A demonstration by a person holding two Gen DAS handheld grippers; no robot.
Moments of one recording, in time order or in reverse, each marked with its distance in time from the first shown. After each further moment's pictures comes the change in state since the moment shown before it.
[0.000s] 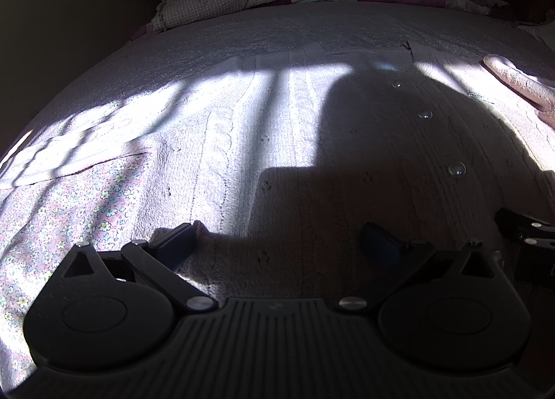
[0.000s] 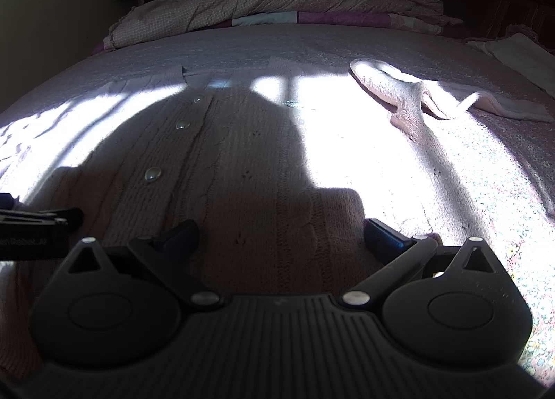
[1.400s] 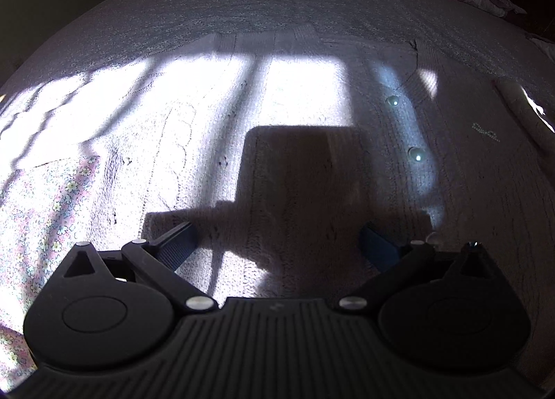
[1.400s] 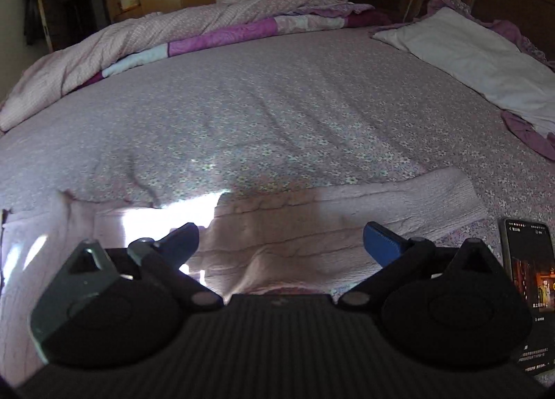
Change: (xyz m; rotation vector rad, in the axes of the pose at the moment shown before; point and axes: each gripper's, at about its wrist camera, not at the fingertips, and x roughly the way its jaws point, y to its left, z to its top) left arm 0.035 -0.023 0.059 -0.097 0.157 -0.051; right arm 0.103 -0.245 0.156 0.202 0.018 -0.199
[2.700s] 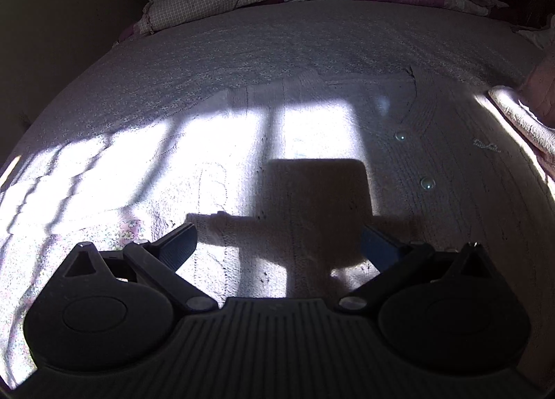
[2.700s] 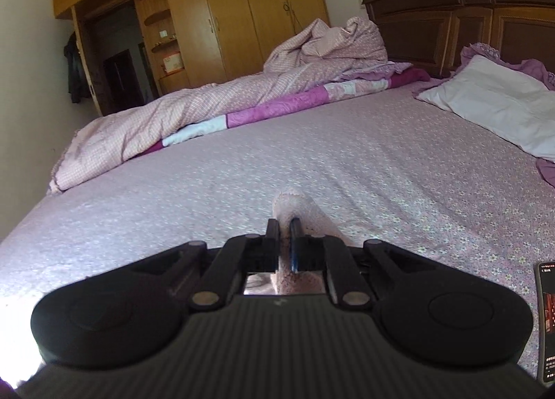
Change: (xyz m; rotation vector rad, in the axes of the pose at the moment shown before) left arm -0.045 0.014 0.004 0.114 -0.120 0.031; right arm -0.083 0.060 0.038 0.040 -0.226 0.209
